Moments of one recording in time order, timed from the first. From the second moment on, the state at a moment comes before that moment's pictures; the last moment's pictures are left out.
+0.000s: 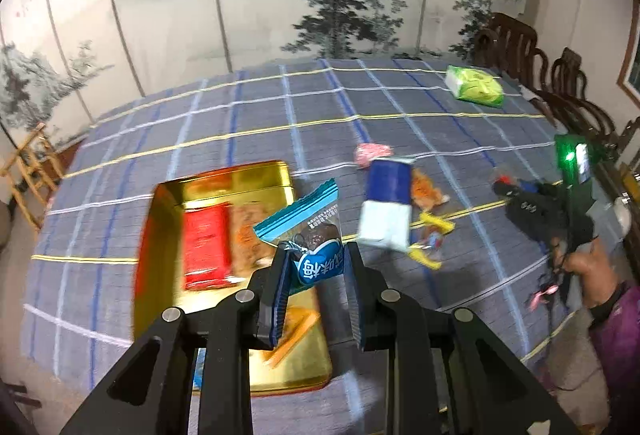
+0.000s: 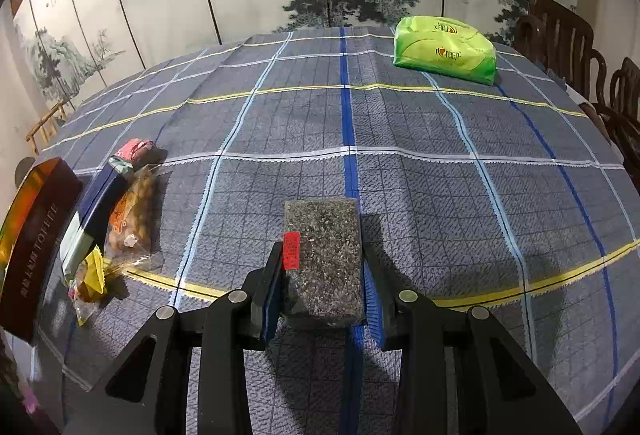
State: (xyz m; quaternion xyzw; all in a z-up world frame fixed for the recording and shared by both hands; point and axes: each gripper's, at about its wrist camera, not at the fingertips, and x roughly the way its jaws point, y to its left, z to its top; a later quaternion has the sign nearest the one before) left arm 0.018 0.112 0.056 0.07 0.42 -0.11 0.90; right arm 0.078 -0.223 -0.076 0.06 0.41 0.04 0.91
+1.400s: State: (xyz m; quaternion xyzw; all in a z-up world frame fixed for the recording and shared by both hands) left arm 0.023 0.208 0.005 0.03 0.45 -0.01 0.89; right arm 0.057 -0.218 -0.052 0.07 0.39 0.04 0.92
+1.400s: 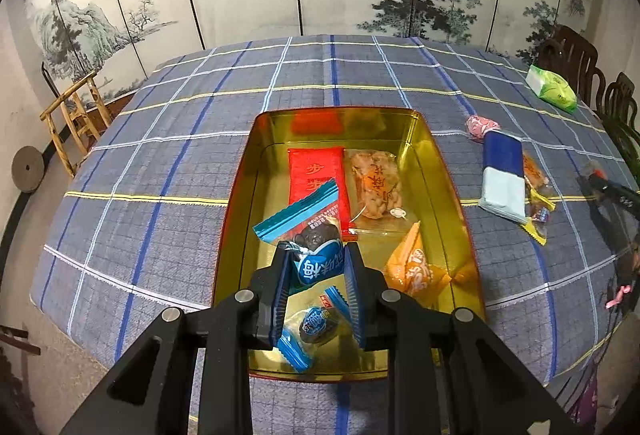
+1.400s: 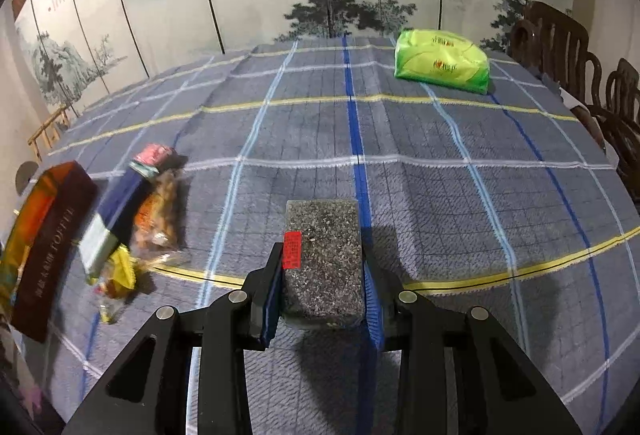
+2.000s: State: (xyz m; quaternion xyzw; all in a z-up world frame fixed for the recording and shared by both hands) left arm 0.045 0.220 -0.019 0.03 0.46 0.00 0.89; right arm 0.025 -0.172 0.009 0.05 0.34 0.08 0.93
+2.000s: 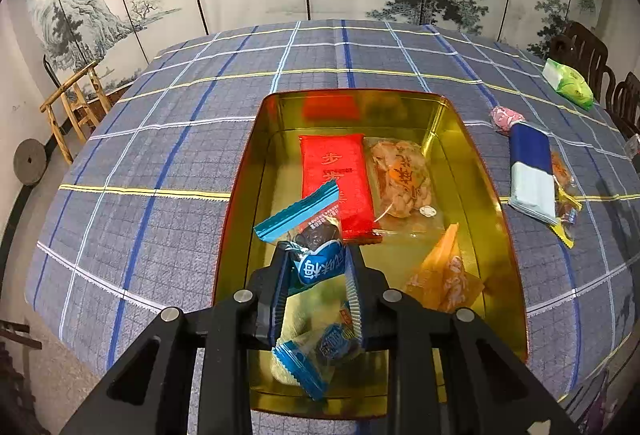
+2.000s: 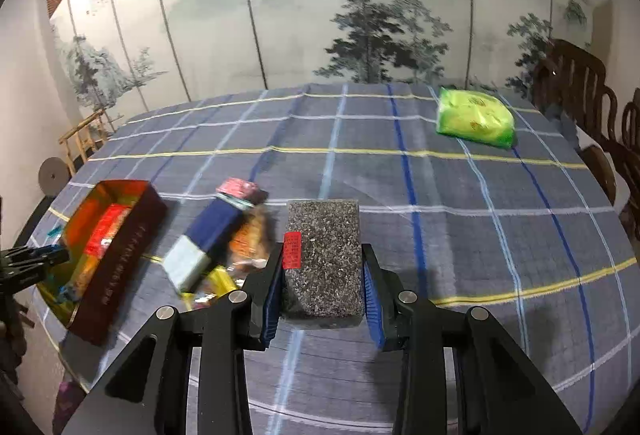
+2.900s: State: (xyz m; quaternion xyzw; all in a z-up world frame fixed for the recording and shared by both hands) left arm 0.033 0.247 0.000 -0.03 0.44 -0.01 0.90; right arm 0.014 -0.063 0.049 0.01 0.33 0.19 0.93
